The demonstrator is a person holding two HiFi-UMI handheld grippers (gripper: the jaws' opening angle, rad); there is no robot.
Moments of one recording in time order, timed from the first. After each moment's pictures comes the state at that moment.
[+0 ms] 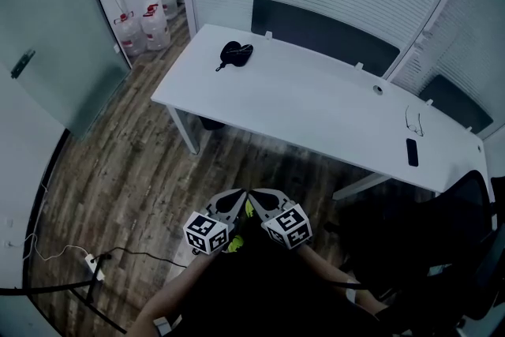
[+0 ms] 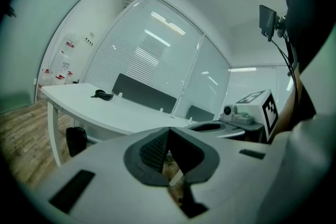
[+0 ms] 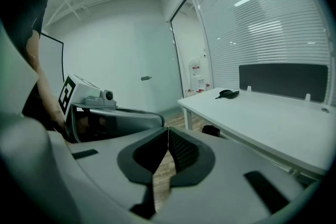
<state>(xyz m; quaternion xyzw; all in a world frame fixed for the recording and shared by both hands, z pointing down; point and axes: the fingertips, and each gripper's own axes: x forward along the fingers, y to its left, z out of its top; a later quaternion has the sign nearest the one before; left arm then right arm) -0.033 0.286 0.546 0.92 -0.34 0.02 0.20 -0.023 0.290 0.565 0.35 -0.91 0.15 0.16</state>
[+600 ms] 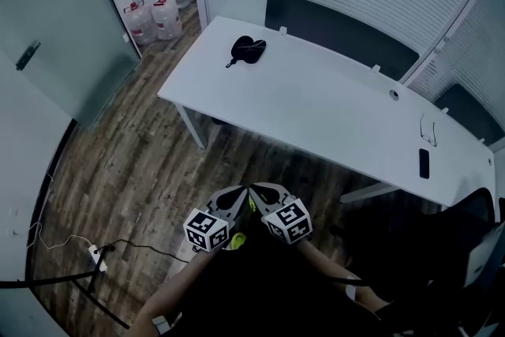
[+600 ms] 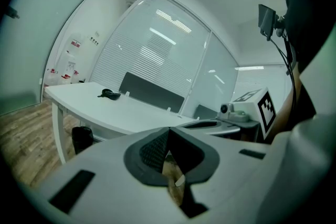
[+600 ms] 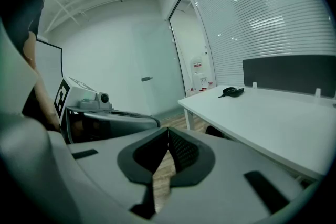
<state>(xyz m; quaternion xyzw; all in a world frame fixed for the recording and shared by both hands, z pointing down) -0.044 0.248 0.553 0.91 -0.36 0.03 0.21 -0.037 0.242 0.563 0.33 -0.92 0.17 0.15</state>
